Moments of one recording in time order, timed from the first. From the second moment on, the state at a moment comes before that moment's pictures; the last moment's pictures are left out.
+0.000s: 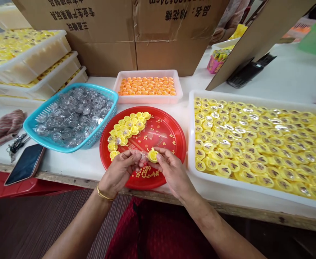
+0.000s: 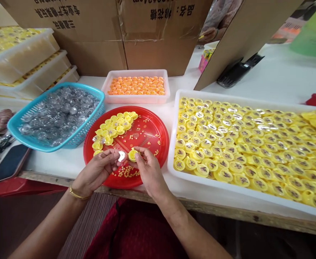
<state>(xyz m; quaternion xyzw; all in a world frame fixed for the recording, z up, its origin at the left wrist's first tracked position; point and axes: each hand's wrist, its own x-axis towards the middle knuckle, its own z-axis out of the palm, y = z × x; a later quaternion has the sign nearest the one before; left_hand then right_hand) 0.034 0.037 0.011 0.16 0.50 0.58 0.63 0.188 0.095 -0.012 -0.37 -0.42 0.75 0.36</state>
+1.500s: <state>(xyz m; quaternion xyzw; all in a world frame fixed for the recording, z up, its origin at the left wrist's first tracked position) 0.049 0.047 0.010 0.18 0.48 0.63 0.58 0.197 0.097 -0.007 -0.34 -0.41 0.76 0.37</state>
